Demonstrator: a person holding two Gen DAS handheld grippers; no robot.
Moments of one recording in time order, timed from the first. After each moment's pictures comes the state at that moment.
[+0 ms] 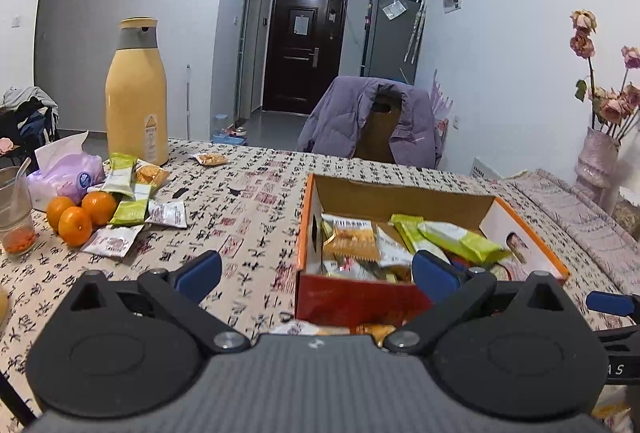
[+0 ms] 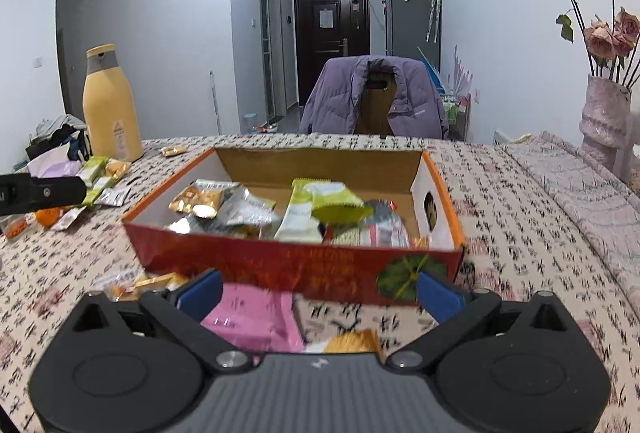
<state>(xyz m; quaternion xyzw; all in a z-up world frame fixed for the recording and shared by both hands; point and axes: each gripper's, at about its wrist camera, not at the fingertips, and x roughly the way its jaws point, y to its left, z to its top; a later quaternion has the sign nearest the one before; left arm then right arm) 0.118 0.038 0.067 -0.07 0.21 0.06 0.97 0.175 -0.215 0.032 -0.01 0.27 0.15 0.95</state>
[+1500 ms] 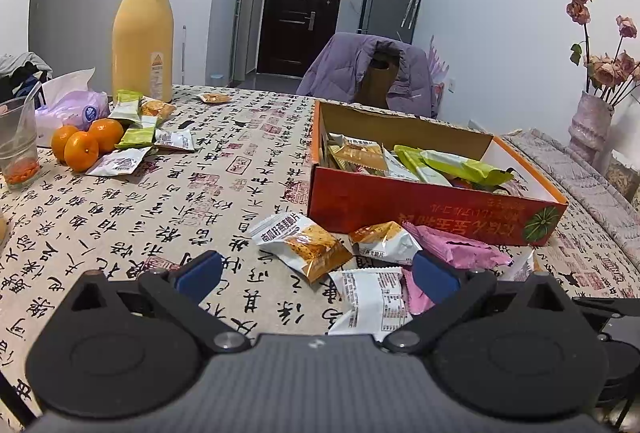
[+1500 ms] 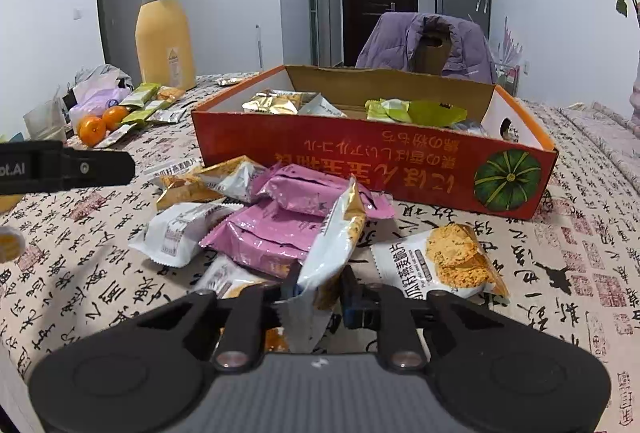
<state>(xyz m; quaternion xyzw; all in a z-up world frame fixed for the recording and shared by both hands) 0.082 0.046 0.016 -0.08 0.26 0.05 0.96 0.137 -0.174 -0.023 -0.04 0.32 0.21 0.92</state>
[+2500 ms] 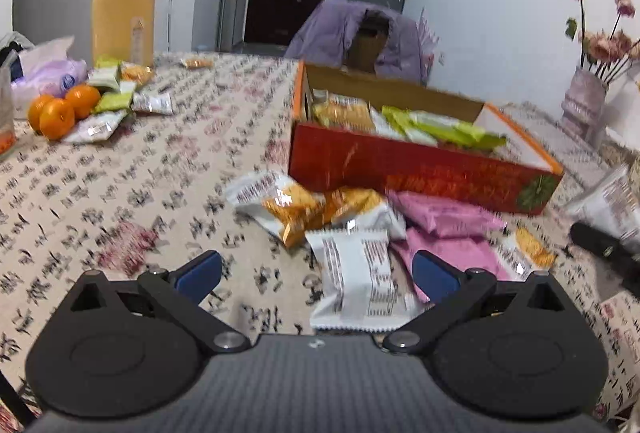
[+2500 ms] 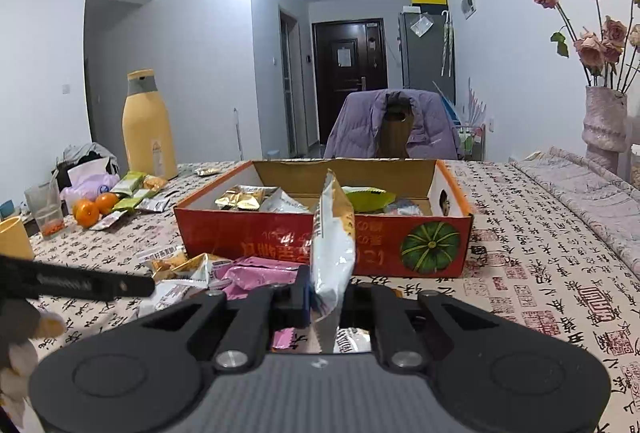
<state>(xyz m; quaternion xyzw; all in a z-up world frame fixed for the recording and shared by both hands) 0.097 0.037 -0.008 -0.09 0.32 0.02 0.94 0.103 -0.229 0.011 0.01 0.20 0.18 0.96</state>
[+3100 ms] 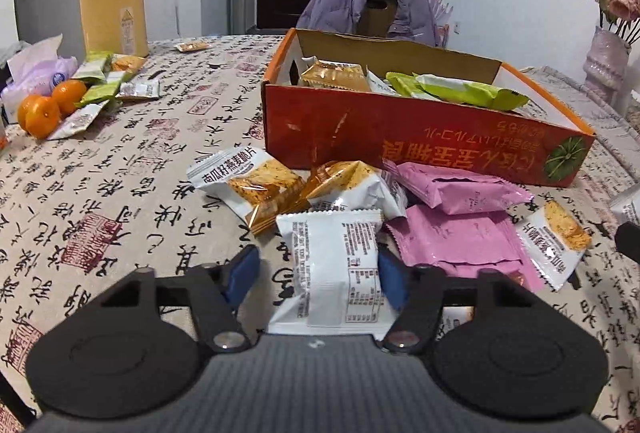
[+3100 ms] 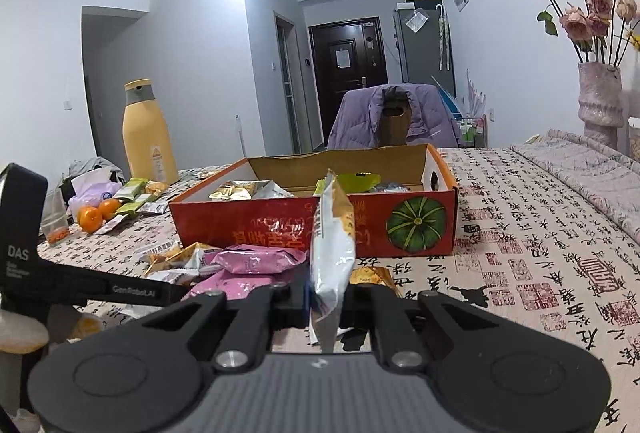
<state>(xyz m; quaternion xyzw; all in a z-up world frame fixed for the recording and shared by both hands) 0.125 0.005 -0.030 -0.05 0.34 0.06 0.94 0.101 -0.254 -0.010 0.04 0.20 0.19 0.96</state>
